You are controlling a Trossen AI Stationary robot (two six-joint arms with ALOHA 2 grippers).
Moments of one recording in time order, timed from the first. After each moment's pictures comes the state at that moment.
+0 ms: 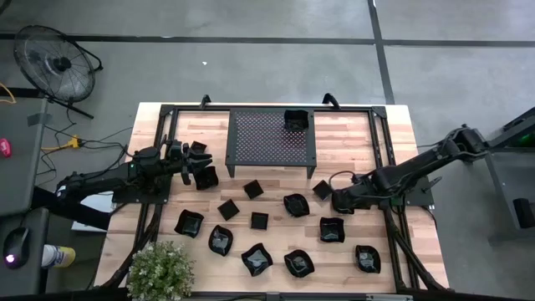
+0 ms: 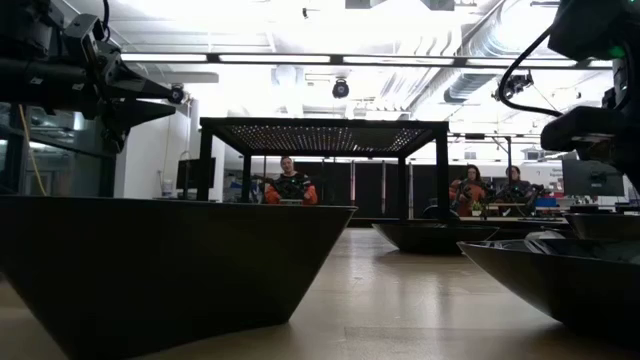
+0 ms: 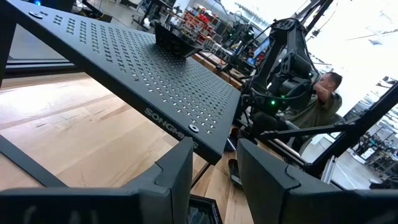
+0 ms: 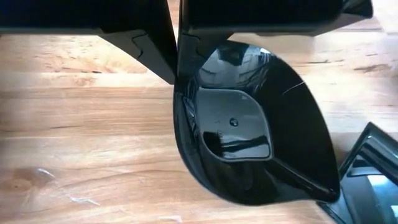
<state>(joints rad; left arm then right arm) 0.21 0.02 0.03 0.00 -0.04 -0.55 0.34 1.11 0.51 -0.79 -0.09 1.98</state>
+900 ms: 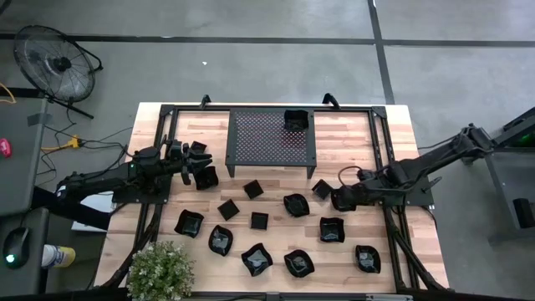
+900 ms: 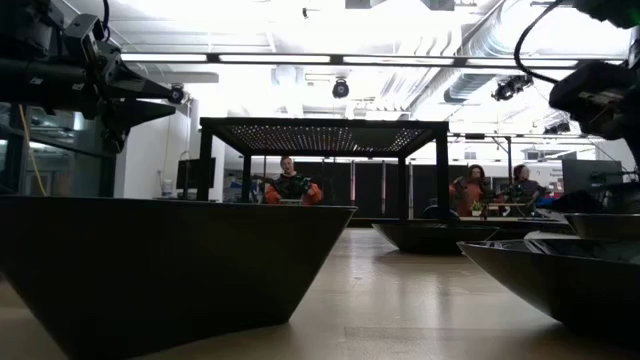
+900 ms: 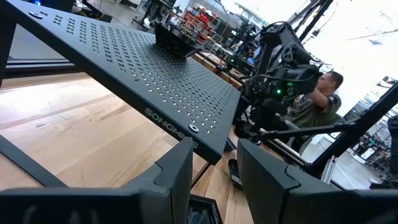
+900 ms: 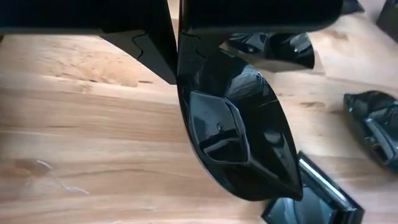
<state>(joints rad) 0.21 0.02 0.03 0.00 -0.04 -0.55 0.38 0.88 0.52 -0.88 -0.02 1.95</state>
